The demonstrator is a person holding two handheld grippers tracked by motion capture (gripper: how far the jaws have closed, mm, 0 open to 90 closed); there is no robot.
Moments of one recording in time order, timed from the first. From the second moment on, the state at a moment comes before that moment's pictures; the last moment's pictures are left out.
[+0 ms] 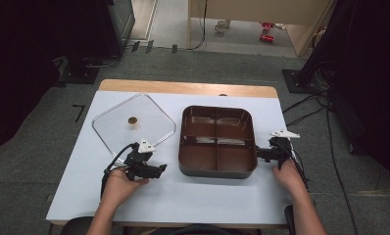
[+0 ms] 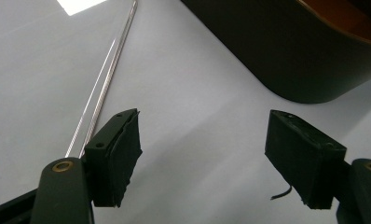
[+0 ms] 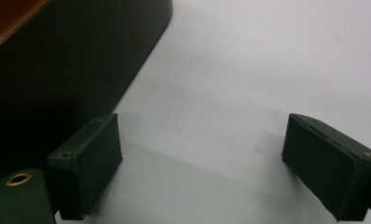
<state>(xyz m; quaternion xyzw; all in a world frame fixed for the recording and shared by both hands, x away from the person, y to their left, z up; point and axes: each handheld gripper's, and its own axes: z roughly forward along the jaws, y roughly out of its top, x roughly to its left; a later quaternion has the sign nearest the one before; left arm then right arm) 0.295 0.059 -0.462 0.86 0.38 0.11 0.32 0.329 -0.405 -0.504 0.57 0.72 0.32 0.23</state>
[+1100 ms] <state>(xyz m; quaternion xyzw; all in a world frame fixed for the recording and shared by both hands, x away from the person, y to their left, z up) 0.343 0.056 -0.449 0.86 0.36 0.10 0.34 0.329 -0.405 -0.504 0.57 0.72 0.32 0.23</state>
